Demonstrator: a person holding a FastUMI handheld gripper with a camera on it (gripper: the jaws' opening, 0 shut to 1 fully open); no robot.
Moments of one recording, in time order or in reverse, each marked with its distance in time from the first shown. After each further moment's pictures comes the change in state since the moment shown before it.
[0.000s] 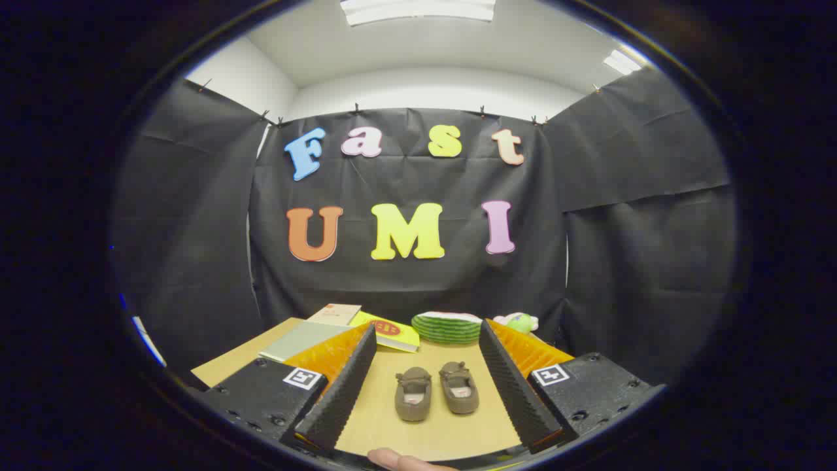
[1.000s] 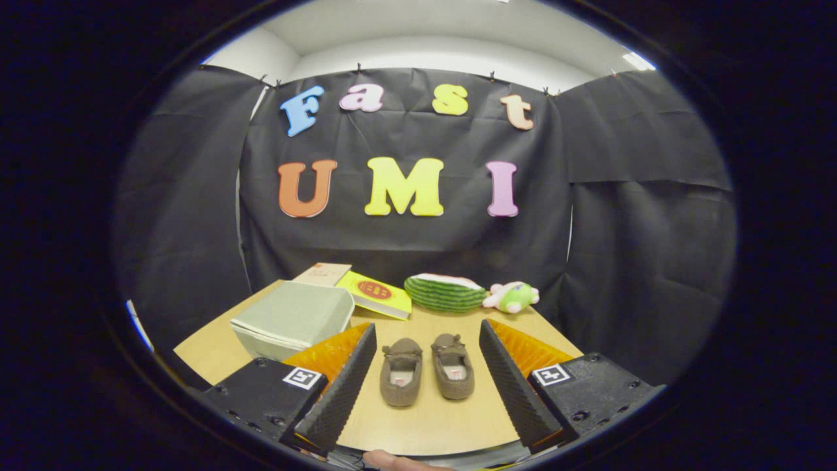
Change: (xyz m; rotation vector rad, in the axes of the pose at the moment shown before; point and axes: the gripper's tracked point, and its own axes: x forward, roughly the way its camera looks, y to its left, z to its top) arm 0.068 -0.021 -0.081 -0.052 0.226 -0.053
